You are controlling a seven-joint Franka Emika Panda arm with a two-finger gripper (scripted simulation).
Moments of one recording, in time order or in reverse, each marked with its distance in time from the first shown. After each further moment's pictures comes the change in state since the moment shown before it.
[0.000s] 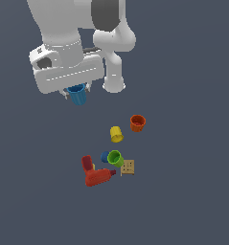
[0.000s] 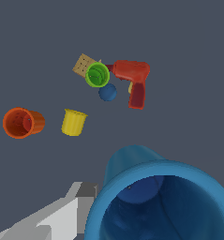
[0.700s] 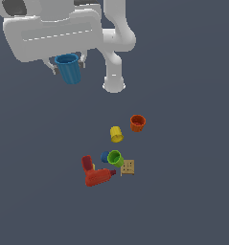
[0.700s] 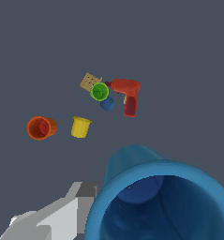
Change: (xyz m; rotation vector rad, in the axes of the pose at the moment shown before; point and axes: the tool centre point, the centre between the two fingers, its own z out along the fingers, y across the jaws) arm 0.021 0.006 -0.101 0.002 0.001 -0.002
